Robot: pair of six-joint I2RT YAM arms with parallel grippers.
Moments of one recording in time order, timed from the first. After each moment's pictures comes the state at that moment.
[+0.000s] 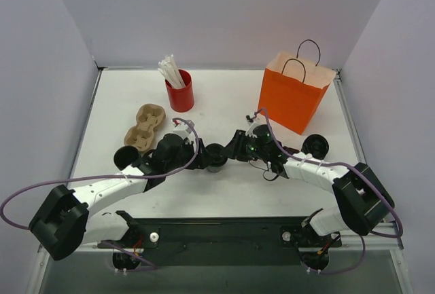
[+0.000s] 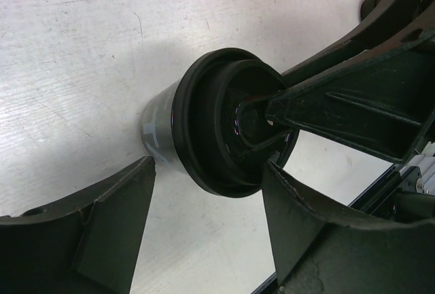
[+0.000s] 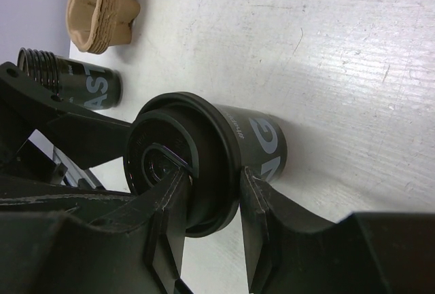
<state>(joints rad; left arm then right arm) -0.72 1.21 0.58 0.10 0.05 -0.66 0.63 1.41 0.62 0.24 -0.25 0.75</state>
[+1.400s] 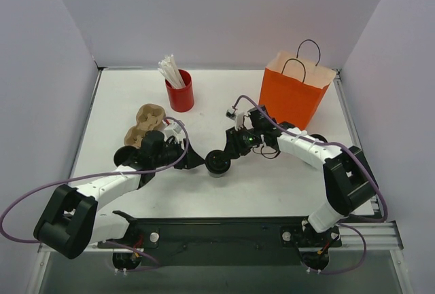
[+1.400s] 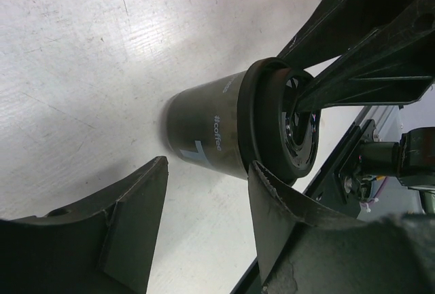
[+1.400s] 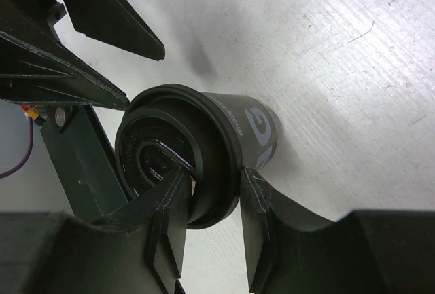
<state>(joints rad) -0.48 1.24 0.48 0.25 0.49 -0.60 0.55 1.58 0.96 -0.25 -0.63 0.09</state>
